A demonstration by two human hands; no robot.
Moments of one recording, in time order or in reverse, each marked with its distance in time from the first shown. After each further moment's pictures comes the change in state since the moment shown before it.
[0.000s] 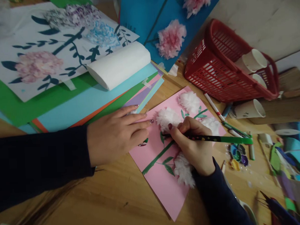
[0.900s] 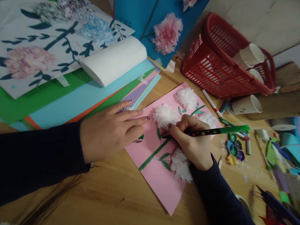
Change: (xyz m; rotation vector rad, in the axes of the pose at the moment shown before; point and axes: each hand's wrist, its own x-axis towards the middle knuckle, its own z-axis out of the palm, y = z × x) left_hand 0.000 0.000 -0.002 0.032 0.023 0.026; right_hand 0.000 -0.003 -0.002 0.052 0.016 0.069
